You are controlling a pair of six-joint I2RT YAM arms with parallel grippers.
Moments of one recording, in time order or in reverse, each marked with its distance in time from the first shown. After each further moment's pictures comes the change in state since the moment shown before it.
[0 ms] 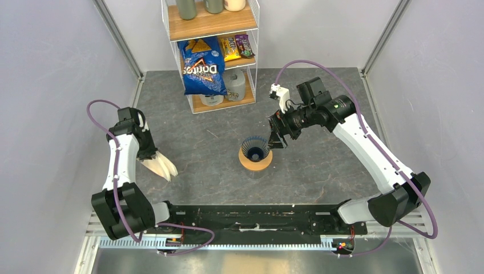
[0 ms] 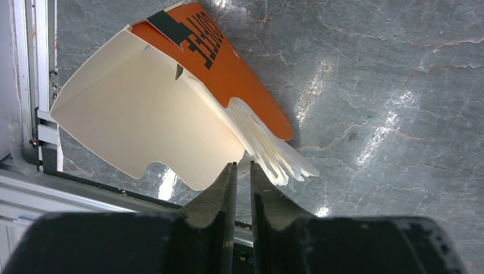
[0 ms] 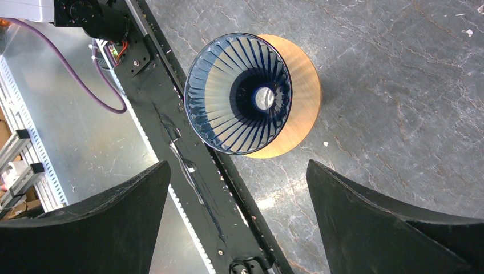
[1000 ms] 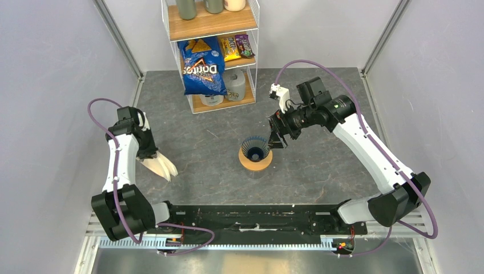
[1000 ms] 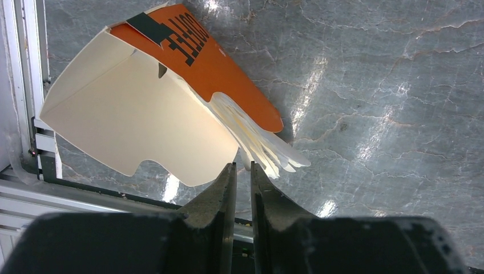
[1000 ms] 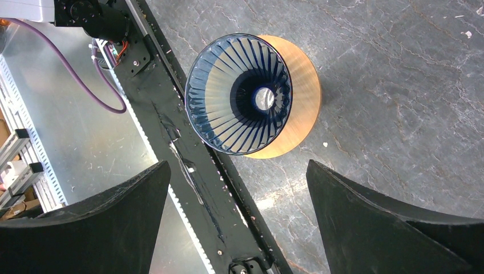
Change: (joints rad) left arm -0.003 -0.006 0.019 -0.022 0.037 0.035; right arm 0.001 0.000 0.002 0.000 0.000 -0.003
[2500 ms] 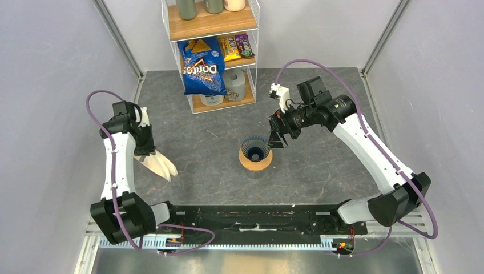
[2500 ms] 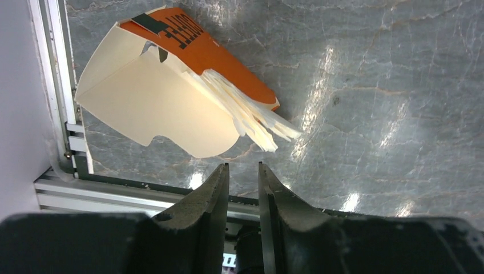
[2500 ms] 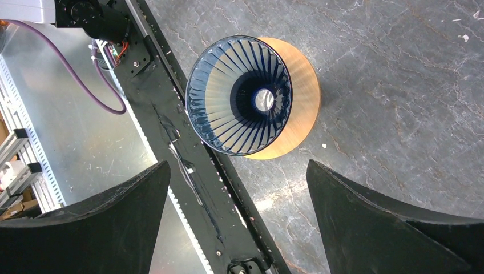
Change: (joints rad) left arm -0.015 -0.035 0.124 -0.150 0.026 0.120; right arm 0.000 0.000 0.009 0.001 -0.001 -0.004
